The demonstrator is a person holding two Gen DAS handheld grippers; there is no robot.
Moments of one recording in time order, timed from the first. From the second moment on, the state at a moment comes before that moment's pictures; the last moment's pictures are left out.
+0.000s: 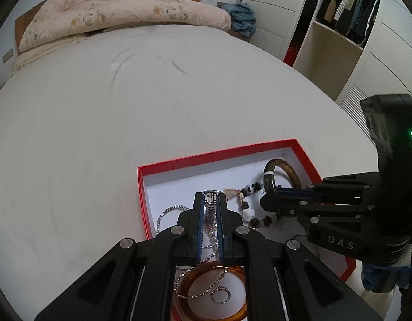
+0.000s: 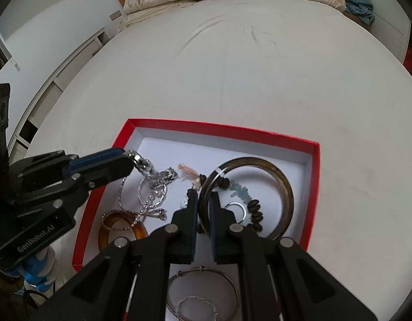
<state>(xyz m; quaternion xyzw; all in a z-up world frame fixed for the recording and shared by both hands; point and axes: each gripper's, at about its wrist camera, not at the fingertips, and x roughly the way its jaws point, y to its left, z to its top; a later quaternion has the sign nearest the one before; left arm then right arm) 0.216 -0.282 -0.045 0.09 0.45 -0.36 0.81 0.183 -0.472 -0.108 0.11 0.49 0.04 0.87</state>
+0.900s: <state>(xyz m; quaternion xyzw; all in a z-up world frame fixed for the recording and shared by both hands) 0.208 -0.270 -0.063 0.09 0.47 -0.35 0.80 0.187 -0.477 -0.114 0.12 0.49 0.02 0.86</state>
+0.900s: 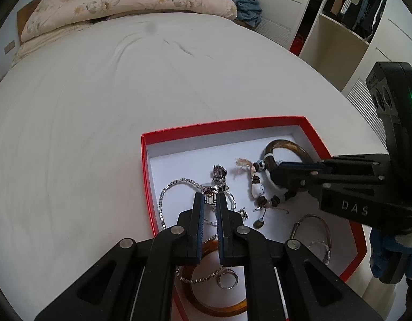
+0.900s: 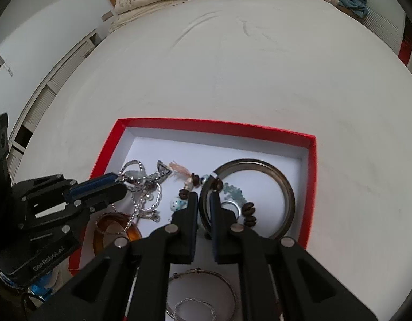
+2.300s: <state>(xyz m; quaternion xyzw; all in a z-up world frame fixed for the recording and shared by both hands) 0.193 -0.256 -0.052 0.11 0.46 -0.32 0.82 0.142 -0.484 -0.085 0.11 0.48 -0.04 0.87</state>
